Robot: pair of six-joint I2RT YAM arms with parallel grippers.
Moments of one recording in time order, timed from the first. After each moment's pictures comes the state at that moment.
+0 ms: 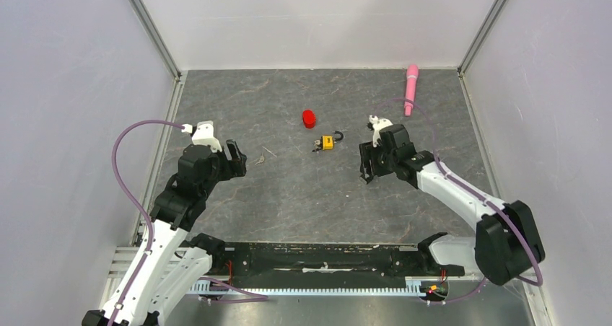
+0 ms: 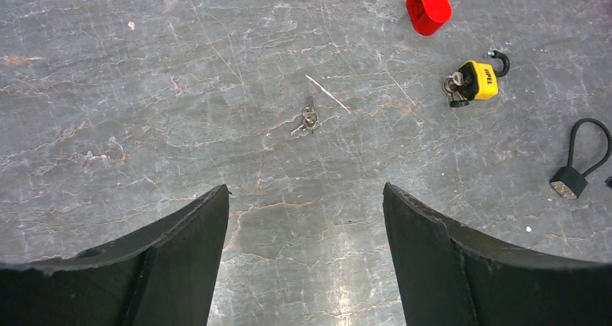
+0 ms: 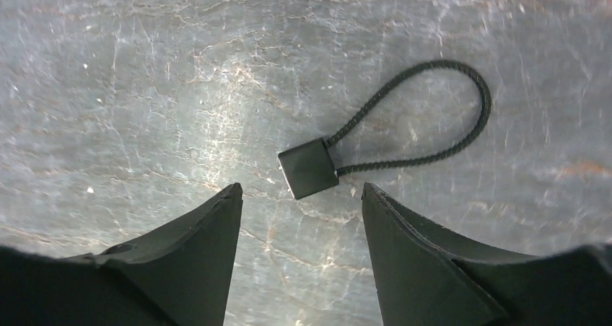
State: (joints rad) left arm -0.33 0.64 0.75 -0.58 -0.20 -0.33; right arm 0.44 1.30 0.76 -0.35 -0.04 0.10
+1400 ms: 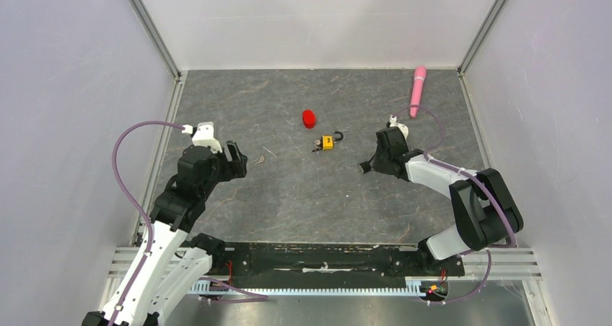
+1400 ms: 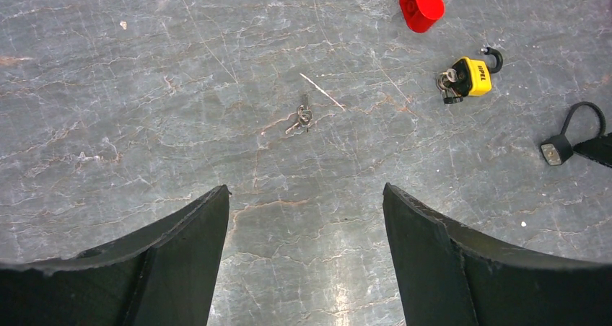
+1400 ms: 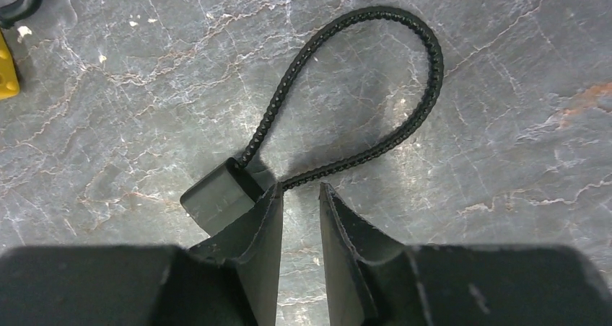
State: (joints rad) left arm -0.33 0.63 0.74 -0.58 -0.18 -0.33; right arm 0.38 1.49 0.71 -0.16 0.22 0.57
